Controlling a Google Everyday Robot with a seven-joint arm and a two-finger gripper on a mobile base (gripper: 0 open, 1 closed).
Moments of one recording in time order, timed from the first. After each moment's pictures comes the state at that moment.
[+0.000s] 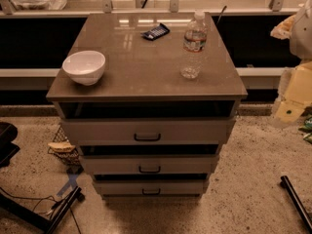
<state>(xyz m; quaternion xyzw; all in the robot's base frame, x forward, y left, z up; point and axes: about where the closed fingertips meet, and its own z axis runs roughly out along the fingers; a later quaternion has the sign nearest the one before) 0.438 -0.214 0.987 -0.60 0.78 -0.05 0.17</state>
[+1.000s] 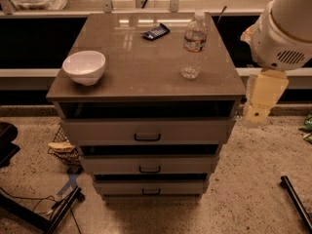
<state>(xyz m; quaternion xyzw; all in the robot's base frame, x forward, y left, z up) 0.461 -0.181 0.964 -0.64 0.75 -0.08 0.16</state>
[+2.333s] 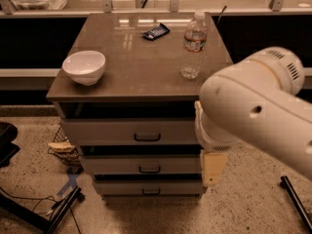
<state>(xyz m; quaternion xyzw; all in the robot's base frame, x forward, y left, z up) 0.438 -0.119 0.799 -0.70 0.69 -0.12 0.14</state>
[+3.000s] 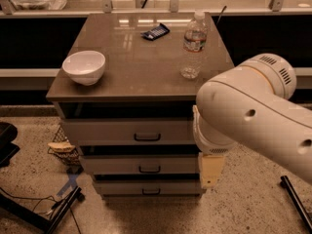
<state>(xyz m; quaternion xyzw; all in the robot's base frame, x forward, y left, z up) 0.436 -0.116 0.785 -0.70 0.69 -0.11 0.13</state>
